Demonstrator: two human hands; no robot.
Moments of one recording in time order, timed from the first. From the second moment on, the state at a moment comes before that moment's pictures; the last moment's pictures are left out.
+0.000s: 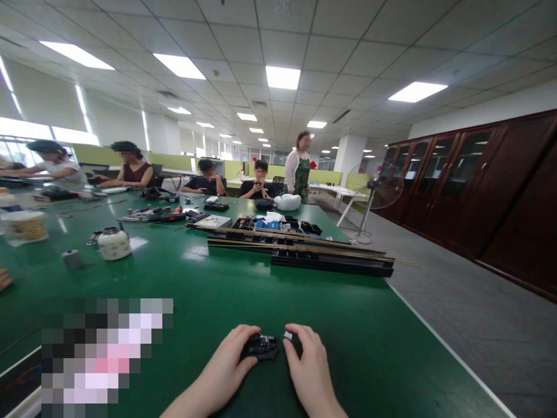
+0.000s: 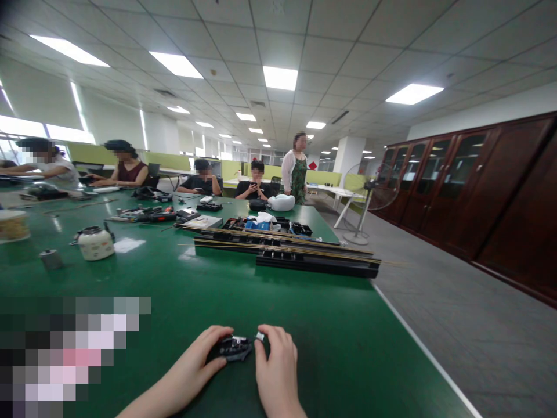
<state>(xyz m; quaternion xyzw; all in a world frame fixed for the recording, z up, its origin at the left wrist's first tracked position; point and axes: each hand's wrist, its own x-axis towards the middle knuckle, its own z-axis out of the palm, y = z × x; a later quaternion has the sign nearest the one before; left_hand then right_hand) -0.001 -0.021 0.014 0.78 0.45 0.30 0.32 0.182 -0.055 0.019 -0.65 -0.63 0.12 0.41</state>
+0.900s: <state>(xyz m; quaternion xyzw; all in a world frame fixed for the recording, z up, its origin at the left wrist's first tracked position) -0.002 -0.020 0.013 0.77 0.46 0.29 0.33 0.174 -0.056 0.018 -0.63 -0.66 0.14 0.39</state>
